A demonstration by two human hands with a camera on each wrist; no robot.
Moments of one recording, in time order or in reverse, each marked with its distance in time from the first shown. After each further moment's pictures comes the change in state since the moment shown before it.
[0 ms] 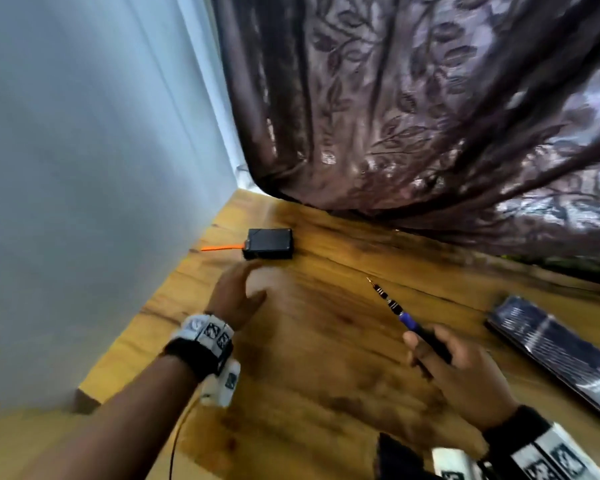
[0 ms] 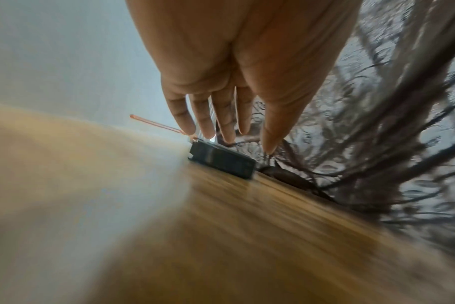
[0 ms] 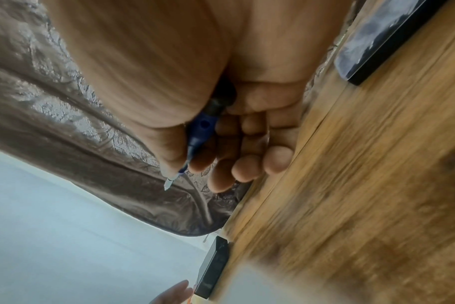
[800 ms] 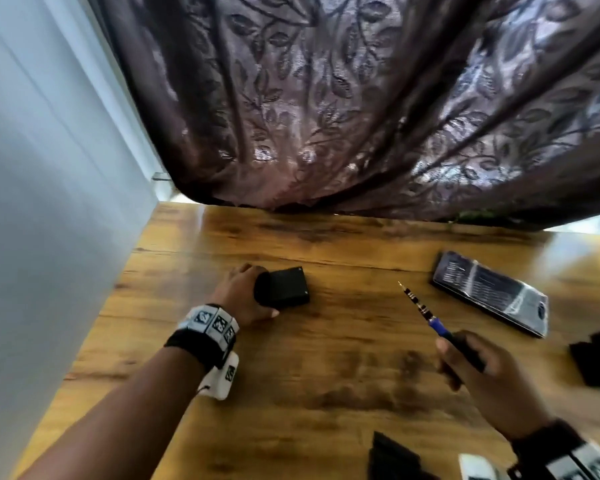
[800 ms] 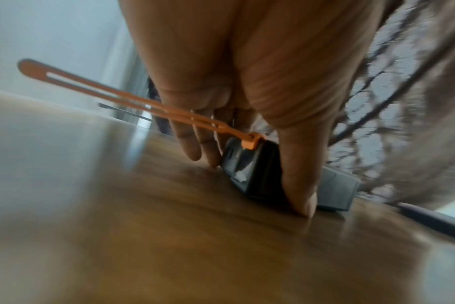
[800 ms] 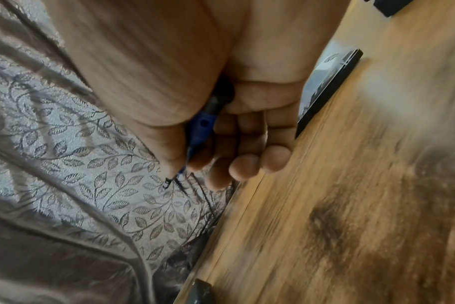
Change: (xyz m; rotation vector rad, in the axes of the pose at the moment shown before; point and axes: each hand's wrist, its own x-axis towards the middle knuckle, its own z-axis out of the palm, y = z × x) left_hand 0.066 0.038 0.046 0.172 -0.457 0.177; right_hand -0.062 0.024 0.000 0.271 0.298 0.167
